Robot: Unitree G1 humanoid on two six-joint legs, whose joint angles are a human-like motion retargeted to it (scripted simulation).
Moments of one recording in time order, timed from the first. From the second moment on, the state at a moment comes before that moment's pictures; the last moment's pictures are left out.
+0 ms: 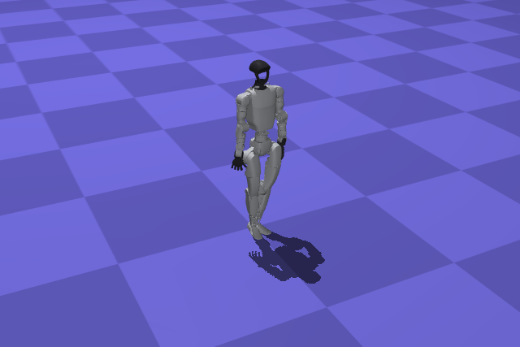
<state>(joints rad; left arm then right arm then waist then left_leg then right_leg) -0.04 0.09 0.17 1.67 0.20 0.09 -0.24 0.00 -0.12 0.08 1.60 -0.74 0.08 0.31 -0.16 0.05 -0.12 0.02 -0.13 0.16 0.00 -0.13 0.14 0.01 0.08 -0.43 0.02 -0.12 -0.12</state>
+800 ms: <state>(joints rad) -0.04 0.09 0.17 1.67 0.19 0.09 -0.24 0.00 -0.12 0.09 1.60 -0.76 0.08 0.31 -0.15 0.05 -0.12 0.00 -0.12 0.17 0.02 -0.12 0.13 0.01 0.07 -0.42 0.03 -0.12 -0.12</state>
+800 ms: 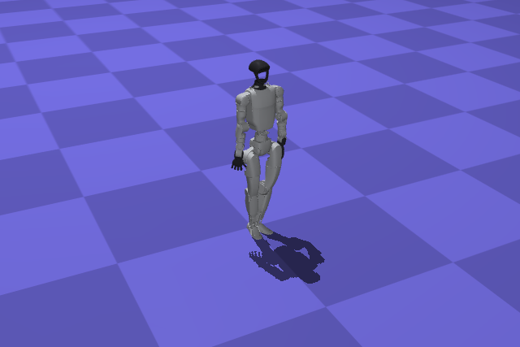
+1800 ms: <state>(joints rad) -0.04 0.09 0.13 1.67 0.20 0.09 -0.25 0.00 -0.13 0.10 1.60 -0.76 0.08 0.32 -0.15 0.06 -0.12 -0.02 -0.10 0.15 0.03 -0.12 0.12 0.00 0.05 -0.44 0.04 -0.12 -0.10</state>
